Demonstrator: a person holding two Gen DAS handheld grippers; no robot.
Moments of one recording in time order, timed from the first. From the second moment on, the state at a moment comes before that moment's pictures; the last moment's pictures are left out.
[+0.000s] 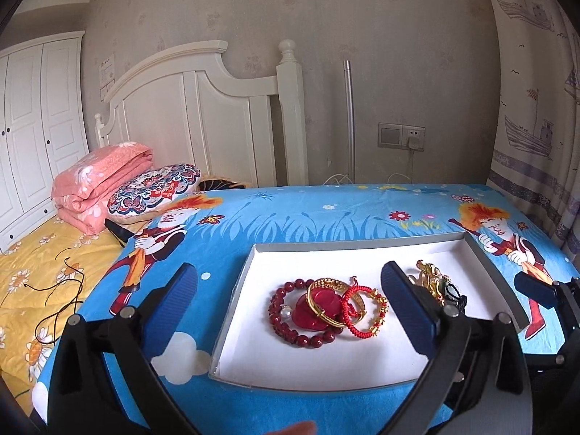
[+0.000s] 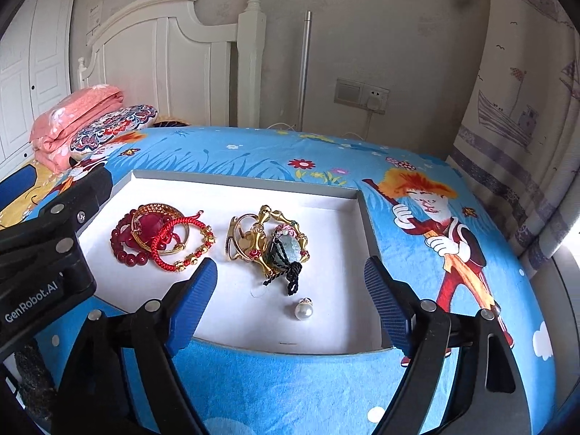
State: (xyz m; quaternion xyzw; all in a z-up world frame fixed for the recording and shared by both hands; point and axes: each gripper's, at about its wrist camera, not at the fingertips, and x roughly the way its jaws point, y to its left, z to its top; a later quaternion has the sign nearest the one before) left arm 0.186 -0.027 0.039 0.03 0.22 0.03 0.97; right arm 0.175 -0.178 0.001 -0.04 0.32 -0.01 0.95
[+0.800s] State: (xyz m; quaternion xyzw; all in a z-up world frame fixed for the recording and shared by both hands) left arm 0.142 -0.004 0.037 0.00 0.27 0.01 0.96; right arm 0.139 -0.194 0.013 -0.05 0.33 -0.04 0.94
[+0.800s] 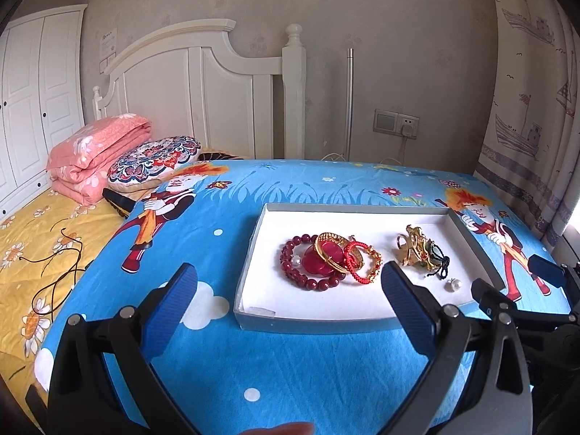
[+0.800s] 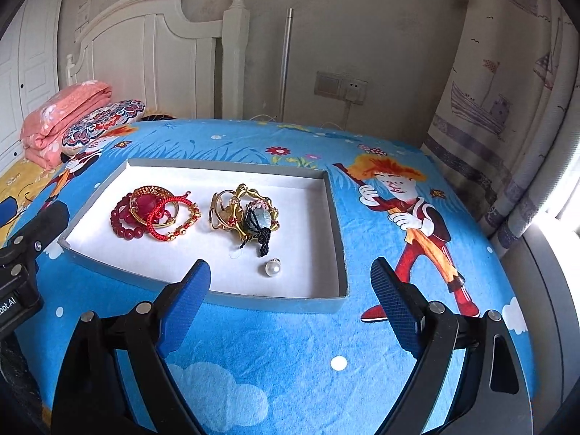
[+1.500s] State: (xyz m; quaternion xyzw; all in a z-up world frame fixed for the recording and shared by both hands) left arm 0.139 -0.007 0.026 0.01 0.28 0.01 0.96; right arm 0.137 -0.187 0.013 -0.05 0.33 -0.03 0.94
